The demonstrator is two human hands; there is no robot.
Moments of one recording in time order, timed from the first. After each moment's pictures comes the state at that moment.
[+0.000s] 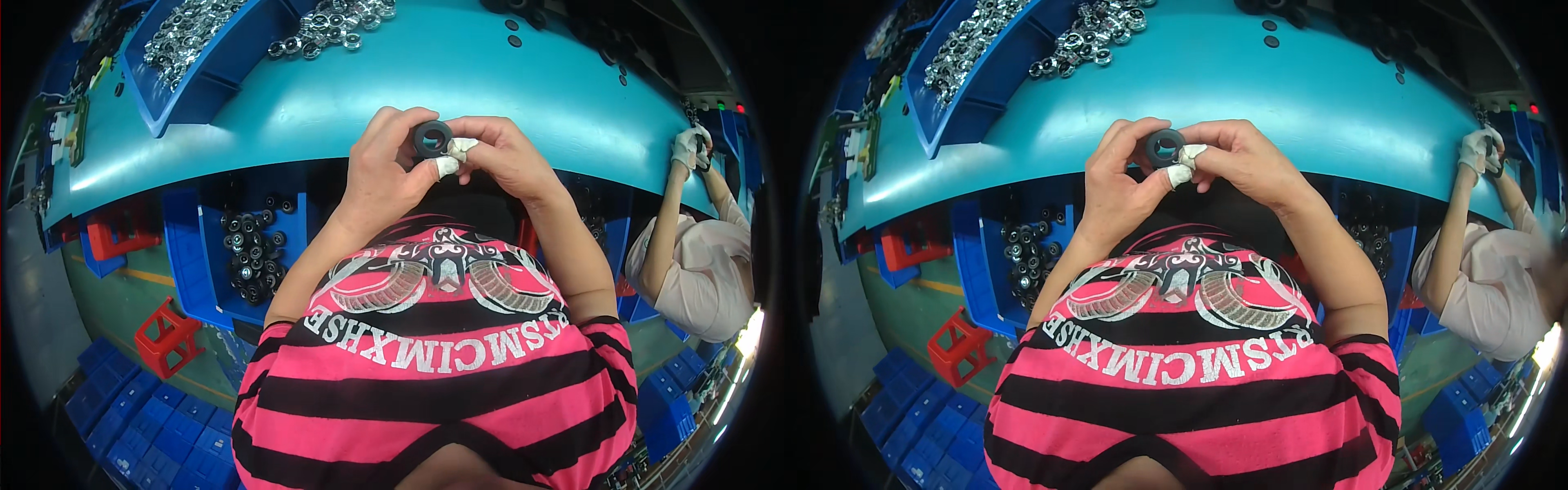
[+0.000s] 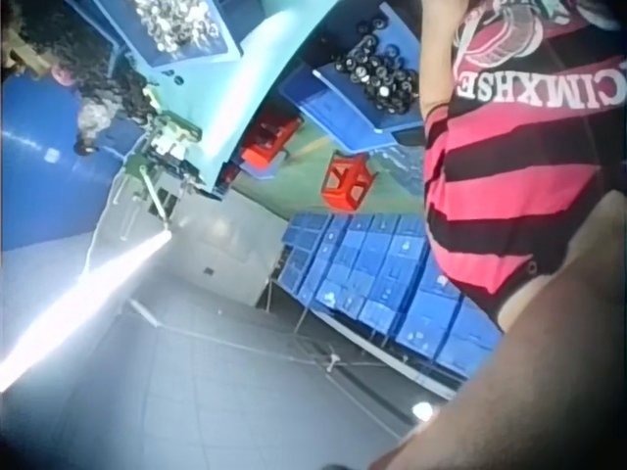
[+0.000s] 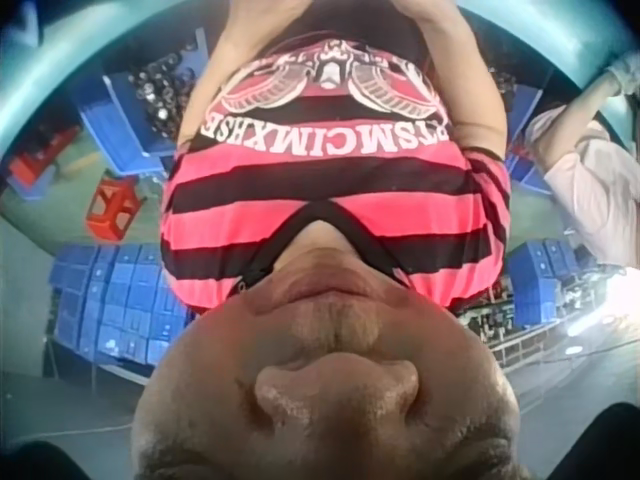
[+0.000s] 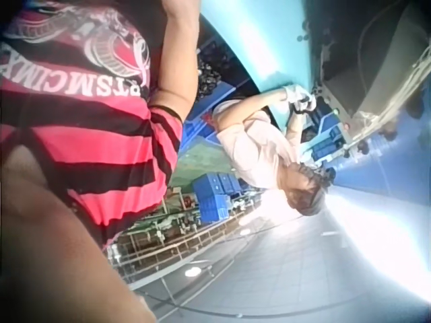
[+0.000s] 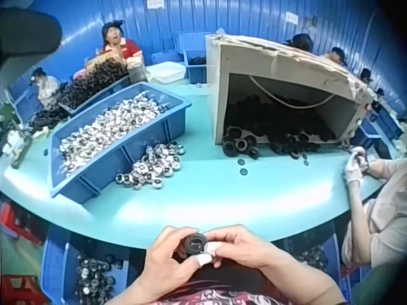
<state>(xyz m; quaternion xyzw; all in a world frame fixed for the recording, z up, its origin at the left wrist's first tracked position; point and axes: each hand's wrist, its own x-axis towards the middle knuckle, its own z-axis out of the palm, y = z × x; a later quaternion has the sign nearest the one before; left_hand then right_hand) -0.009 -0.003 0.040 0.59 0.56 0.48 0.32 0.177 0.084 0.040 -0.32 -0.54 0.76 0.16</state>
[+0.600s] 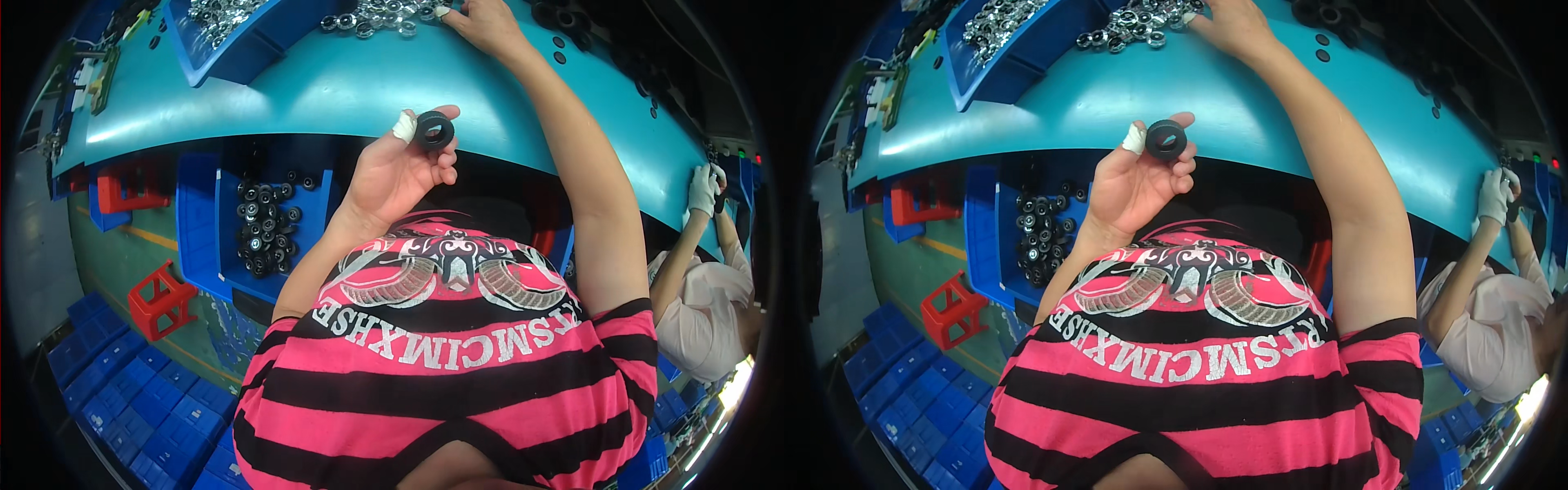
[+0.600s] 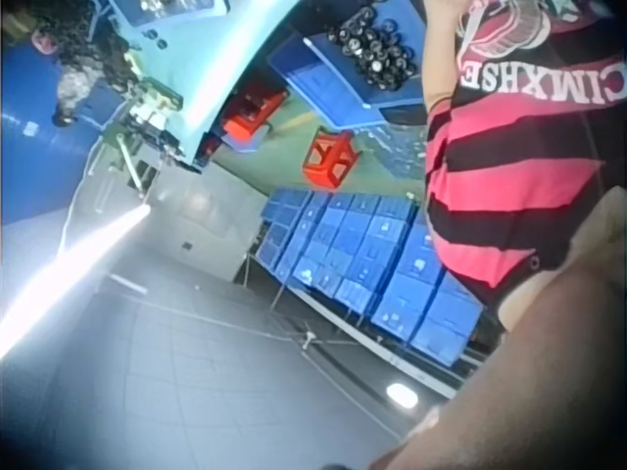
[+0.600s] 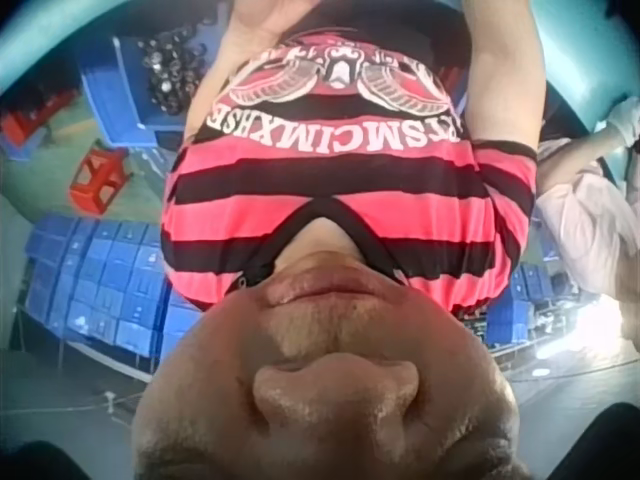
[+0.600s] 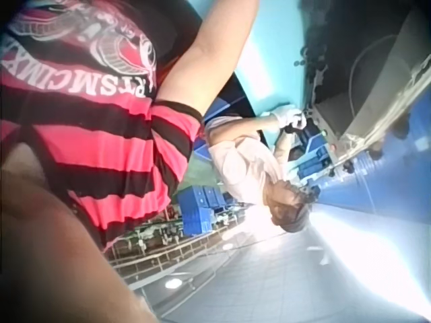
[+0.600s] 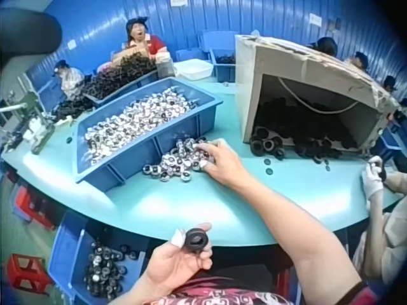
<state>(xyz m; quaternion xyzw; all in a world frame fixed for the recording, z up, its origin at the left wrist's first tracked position) -0.031 -0.025 0.020 0.08 0.19 0.61 0.77 0.047 0.197 -0.010 -0.31 -0.85 0.28 0.32</state>
